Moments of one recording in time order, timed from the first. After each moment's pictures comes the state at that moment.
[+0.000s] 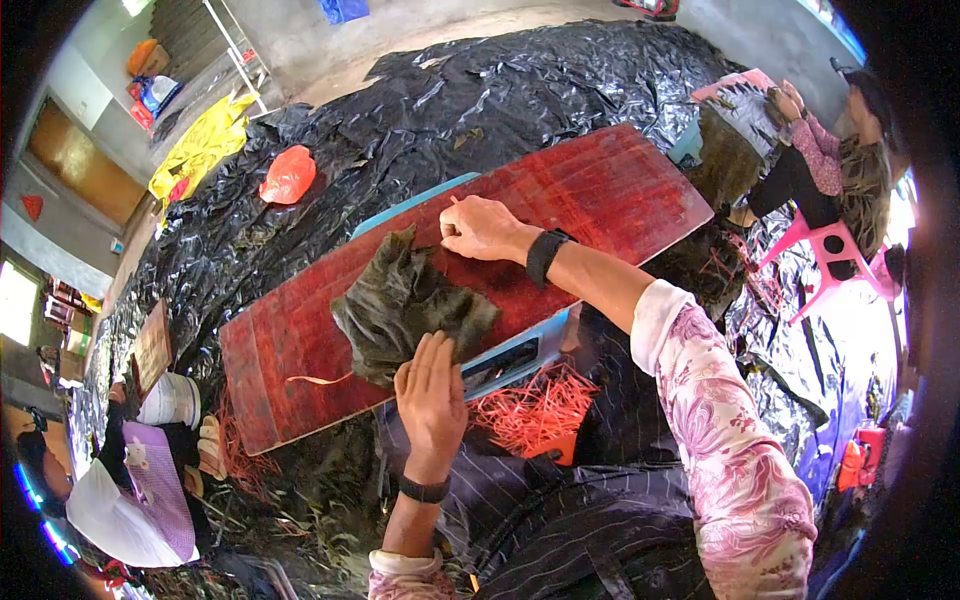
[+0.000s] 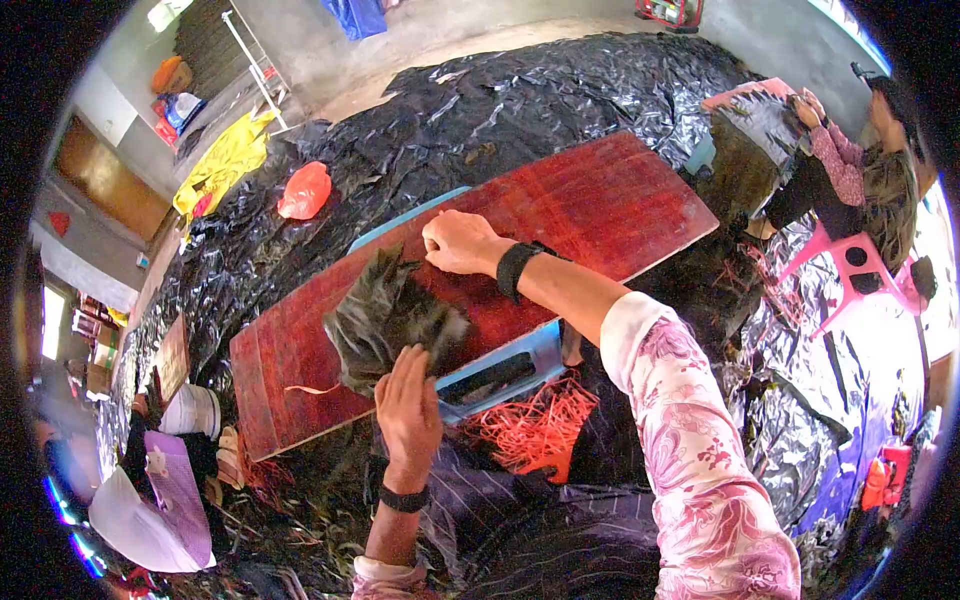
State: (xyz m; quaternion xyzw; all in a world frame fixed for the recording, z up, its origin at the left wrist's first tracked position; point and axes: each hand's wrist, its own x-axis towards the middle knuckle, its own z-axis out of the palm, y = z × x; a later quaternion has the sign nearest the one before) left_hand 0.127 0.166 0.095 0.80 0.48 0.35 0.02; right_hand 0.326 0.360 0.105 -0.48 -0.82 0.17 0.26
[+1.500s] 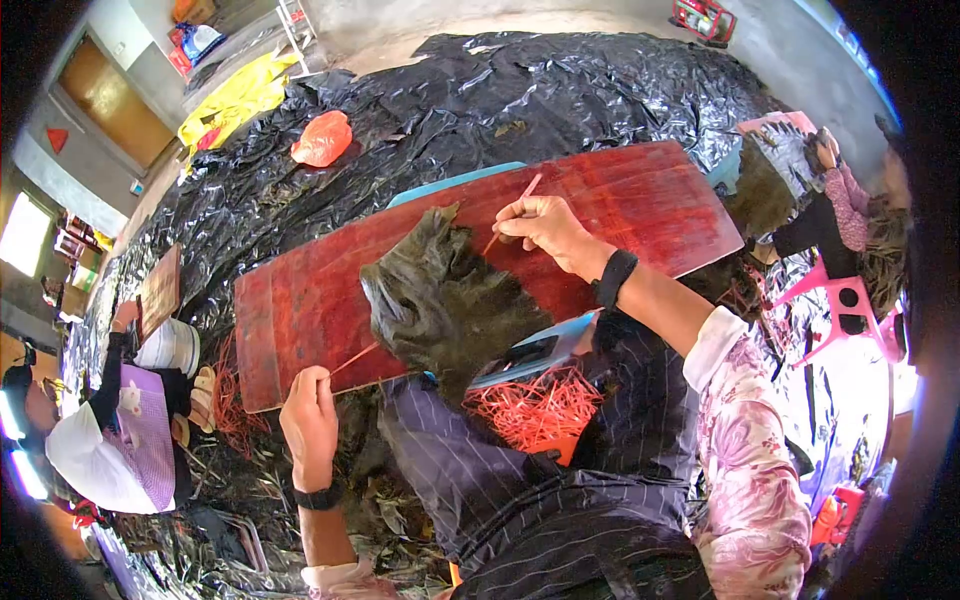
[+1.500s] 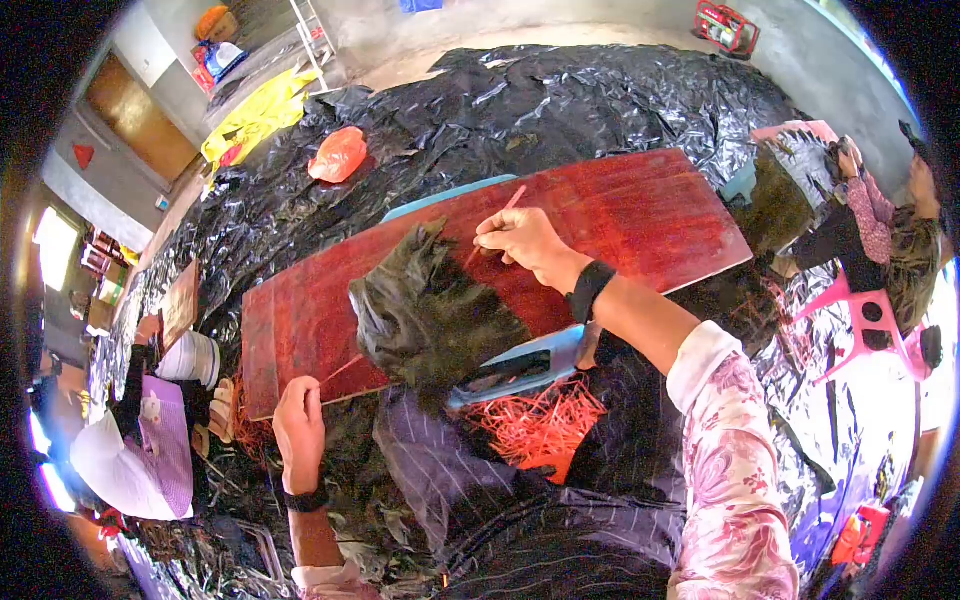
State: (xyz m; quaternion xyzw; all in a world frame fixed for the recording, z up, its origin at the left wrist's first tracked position) left_hand -0.028 0.138 0.127 0.70 0.65 0.28 0.02; right_hand 0.340 0.324 0.097 -0.48 -0.51 0.58 0.42
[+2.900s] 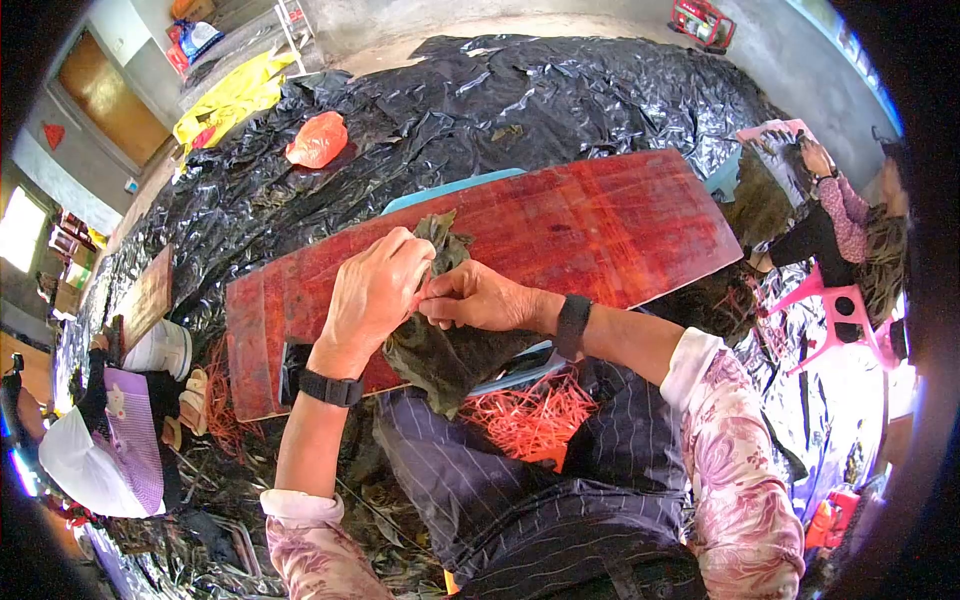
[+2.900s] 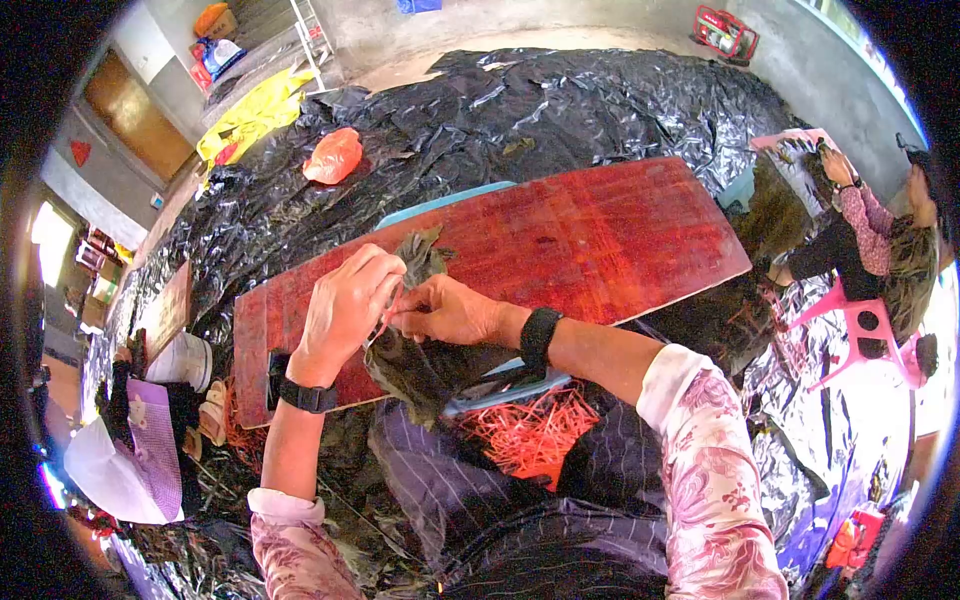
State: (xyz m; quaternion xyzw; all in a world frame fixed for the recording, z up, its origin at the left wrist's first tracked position) left_hand 0.080 0.285 0.179 0.87 0.39 0.28 0.03; right_hand 0.260 0.293 0.111 -0.24 -0.67 0.63 0.30
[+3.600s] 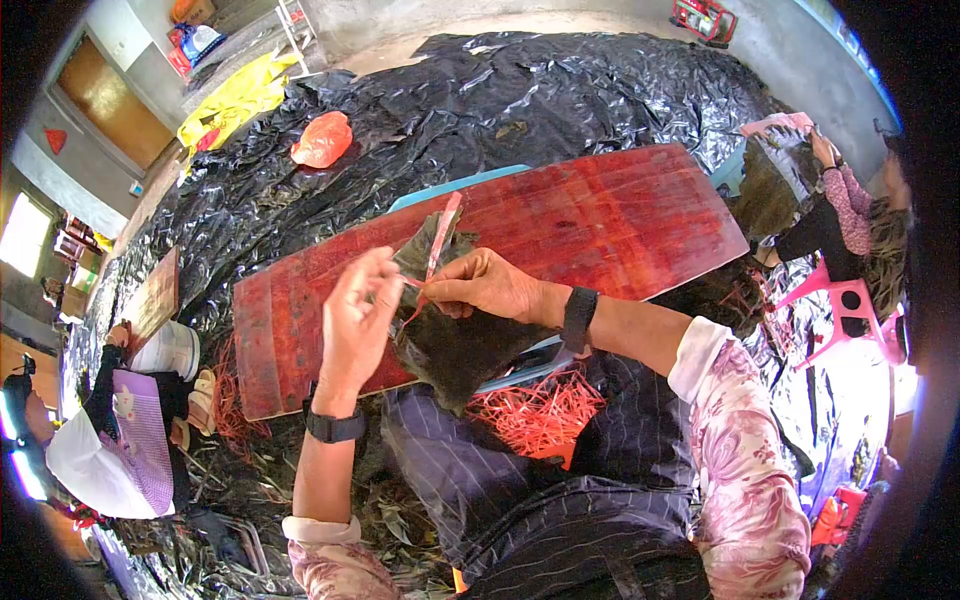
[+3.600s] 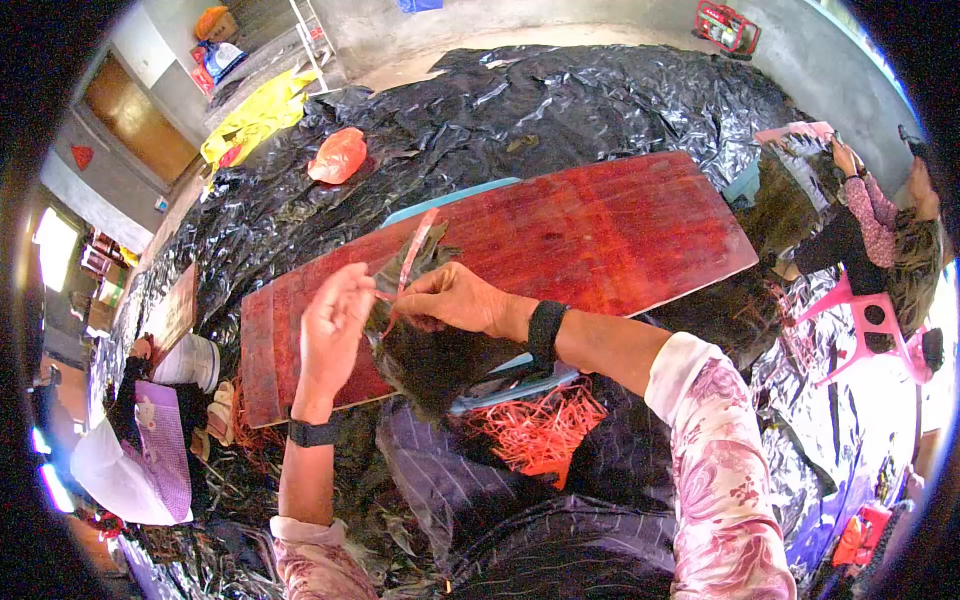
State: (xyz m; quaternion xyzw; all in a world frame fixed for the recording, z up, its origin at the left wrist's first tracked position) left_hand 0.053 0.253 0.150 0.65 0.49 0.46 0.37; right_hand 0.259 0.291 0.120 -0.29 -0.58 0.69 0.33
